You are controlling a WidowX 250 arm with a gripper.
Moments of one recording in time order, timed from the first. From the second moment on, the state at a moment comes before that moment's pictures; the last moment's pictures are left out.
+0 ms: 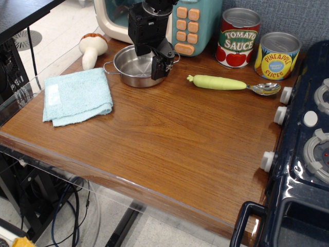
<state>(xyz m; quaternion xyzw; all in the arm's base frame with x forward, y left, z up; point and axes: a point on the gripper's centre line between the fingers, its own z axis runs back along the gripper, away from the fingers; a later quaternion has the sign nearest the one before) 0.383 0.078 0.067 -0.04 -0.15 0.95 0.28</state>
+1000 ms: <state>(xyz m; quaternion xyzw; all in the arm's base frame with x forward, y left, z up) 0.344 0.127 0.069 -0.04 -0.11 0.97 0.21</state>
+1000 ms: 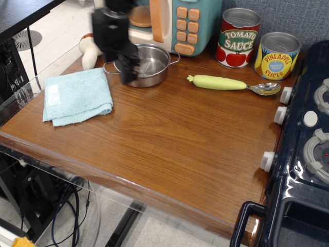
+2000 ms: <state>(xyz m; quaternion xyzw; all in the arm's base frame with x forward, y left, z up) 0.301 0.203 0.033 -0.01 -0.07 0.99 0.11</state>
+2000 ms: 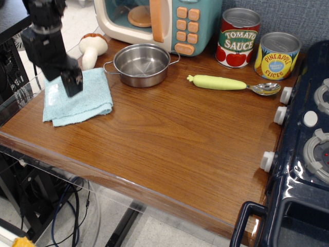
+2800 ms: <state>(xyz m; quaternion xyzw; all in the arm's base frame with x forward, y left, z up) 0.301 0.175 0.010 -0.03 -0.04 1.00 0.07</state>
